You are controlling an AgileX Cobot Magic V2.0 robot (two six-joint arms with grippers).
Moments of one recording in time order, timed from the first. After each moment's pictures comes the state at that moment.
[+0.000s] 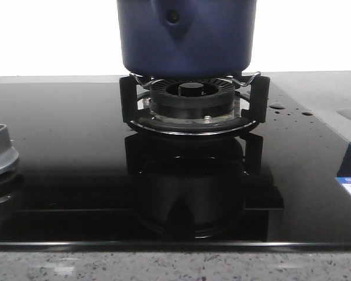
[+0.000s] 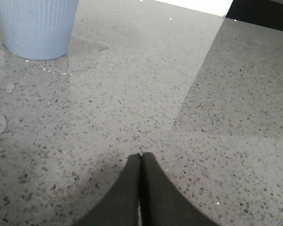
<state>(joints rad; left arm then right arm) -0.06 0.00 0.00 0.06 0.33 -0.05 -0.22 -0.01 0.01 -0.37 0.35 0.09</state>
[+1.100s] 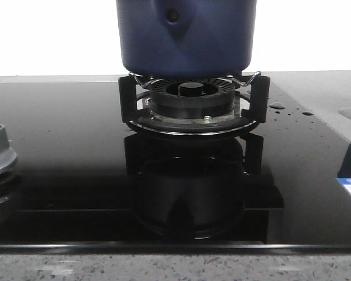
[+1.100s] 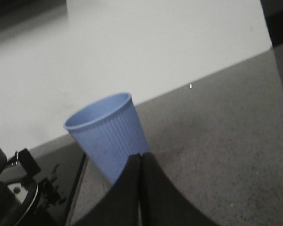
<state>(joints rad) -0.10 0.00 -0.10 -0.60 0.22 -0.03 -0.21 -0.01 -0.04 0.19 0.07 0.19</state>
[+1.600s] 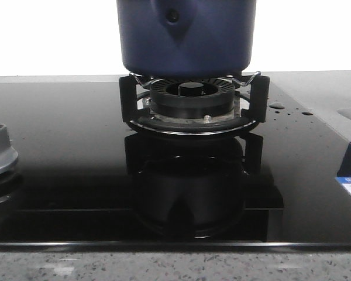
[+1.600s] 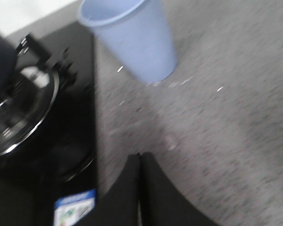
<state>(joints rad) -0.37 0.54 -0.53 -0.53 0.45 0.23 -0.18 0.27 -0.49 0.26 0.82 0.18</state>
